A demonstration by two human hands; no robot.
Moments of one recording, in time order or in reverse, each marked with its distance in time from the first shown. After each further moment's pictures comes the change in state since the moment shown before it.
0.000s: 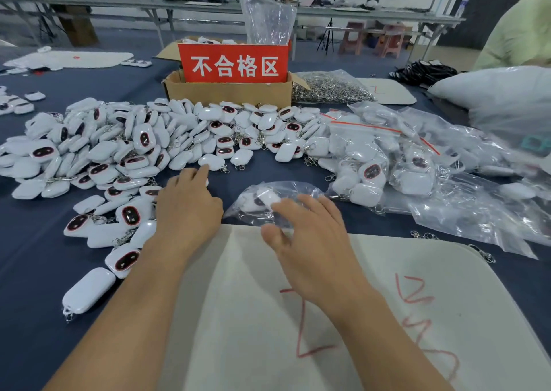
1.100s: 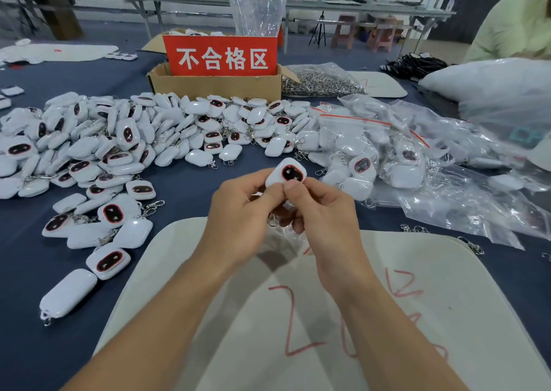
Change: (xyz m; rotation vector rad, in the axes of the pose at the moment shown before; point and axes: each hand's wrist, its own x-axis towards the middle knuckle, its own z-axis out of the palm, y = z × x) left_hand -0.064 0.089 -0.025 -1.036 -0.132 0.251; right_hand 0.014 0.009 -0.013 1.111 0.167 0.341
